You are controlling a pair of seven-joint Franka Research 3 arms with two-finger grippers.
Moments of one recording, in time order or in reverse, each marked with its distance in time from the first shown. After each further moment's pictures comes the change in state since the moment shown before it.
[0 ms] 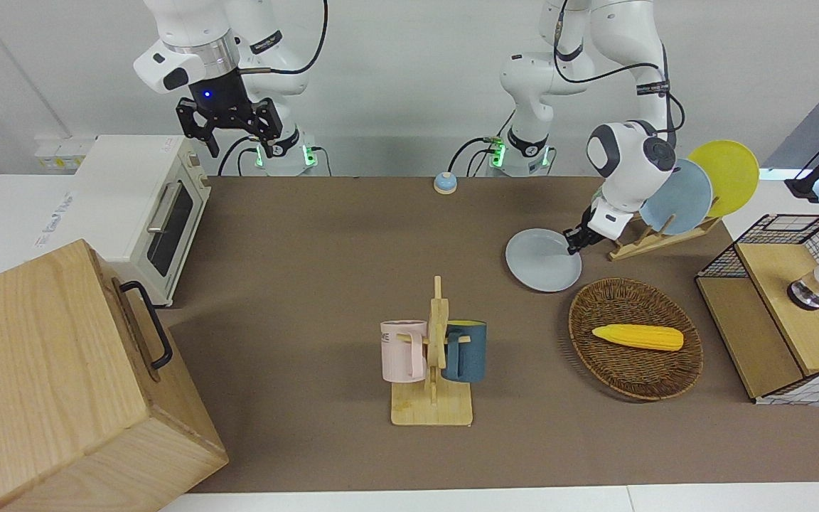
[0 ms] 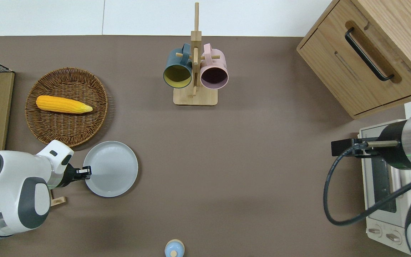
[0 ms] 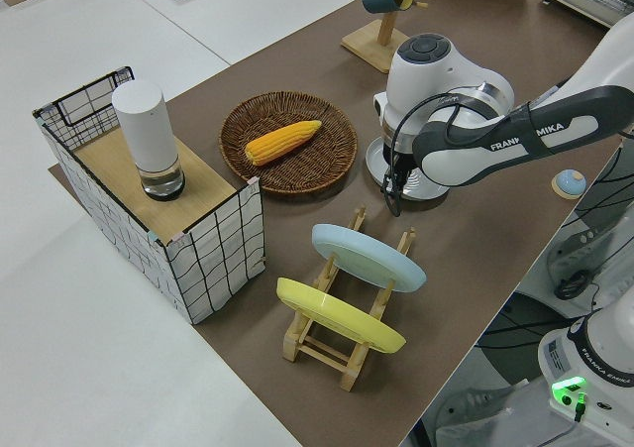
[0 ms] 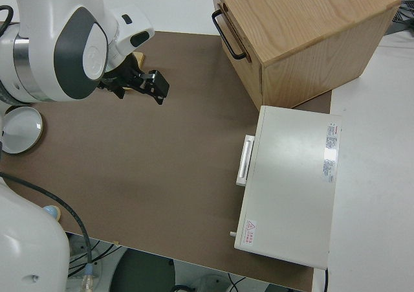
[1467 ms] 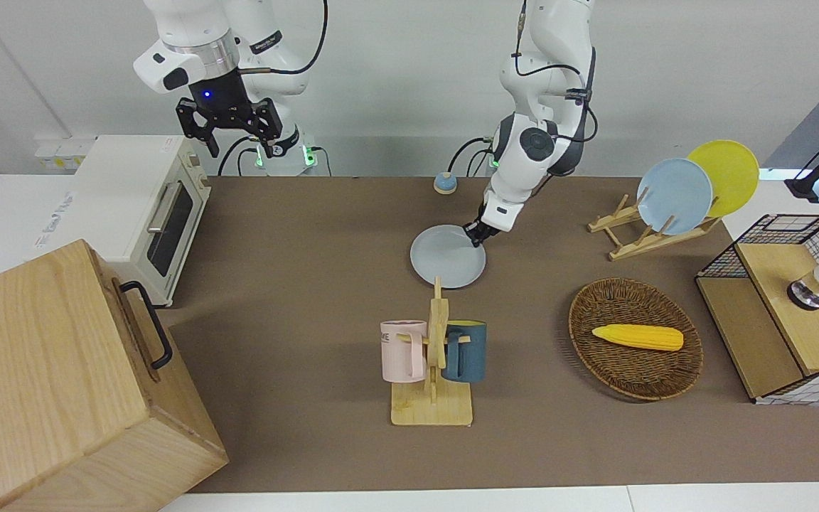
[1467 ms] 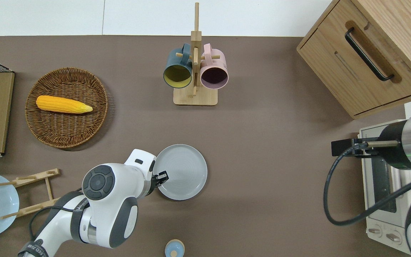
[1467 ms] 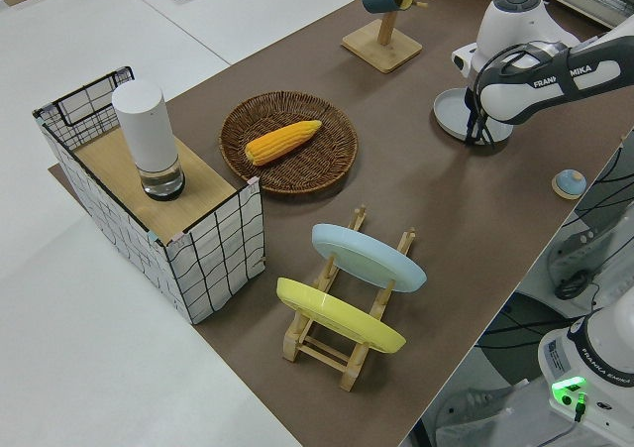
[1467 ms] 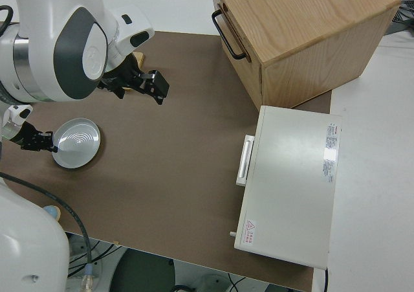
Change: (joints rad) left arm -0.096 0.014 -0.404 0.000 -0.115 0.100 -0.593; right arm 0.000 0.000 0.000 0.000 0.000 0.000 0.000
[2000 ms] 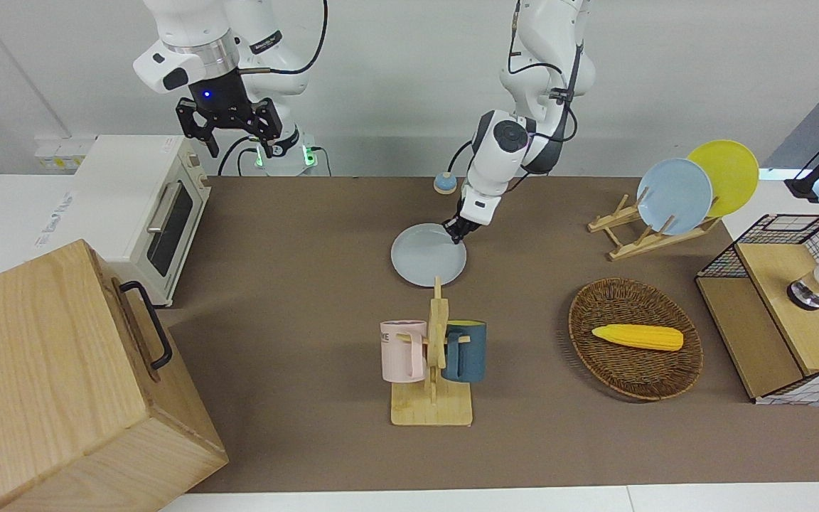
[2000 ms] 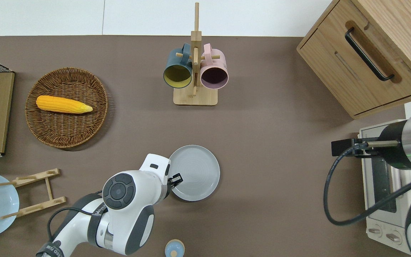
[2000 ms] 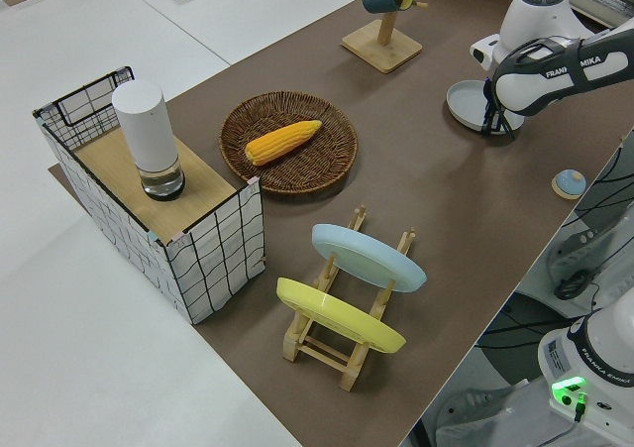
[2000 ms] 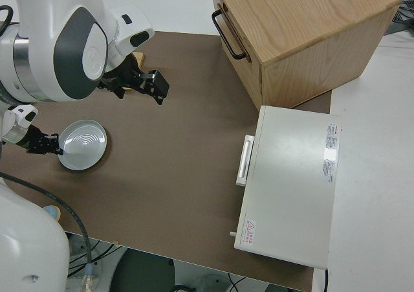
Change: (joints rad) left arm -0.066 0.015 -0.037 0.009 0.000 0.054 -0.161; right arm 0.000 0.000 0.000 0.000 0.000 0.000 0.000
